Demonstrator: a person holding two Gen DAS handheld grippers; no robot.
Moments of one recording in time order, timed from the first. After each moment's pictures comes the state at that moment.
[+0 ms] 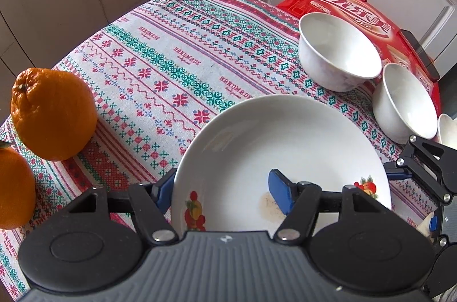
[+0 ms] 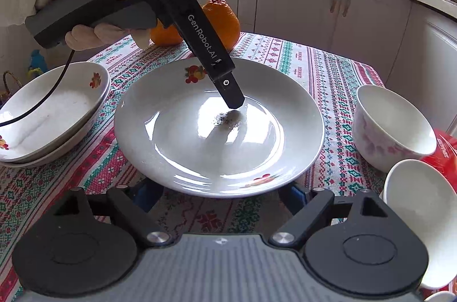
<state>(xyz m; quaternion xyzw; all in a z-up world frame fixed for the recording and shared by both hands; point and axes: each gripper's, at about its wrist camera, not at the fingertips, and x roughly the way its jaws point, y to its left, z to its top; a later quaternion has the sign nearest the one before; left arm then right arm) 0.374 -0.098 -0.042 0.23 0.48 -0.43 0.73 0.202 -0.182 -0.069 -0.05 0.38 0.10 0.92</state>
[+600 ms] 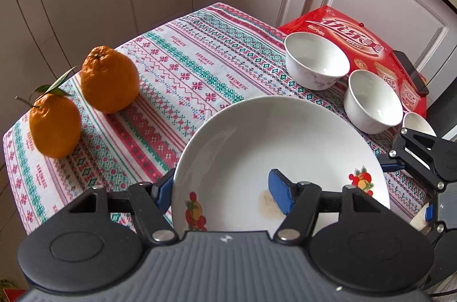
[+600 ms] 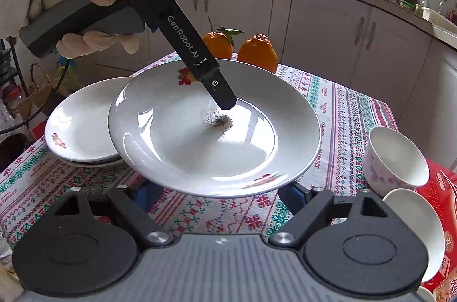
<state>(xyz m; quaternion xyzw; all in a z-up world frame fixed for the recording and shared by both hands) 0.314 -0.027 0.011 0.19 0.46 -0.39 0.78 0.164 -0.154 -0.028 -0.08 0.34 0.16 0.92</state>
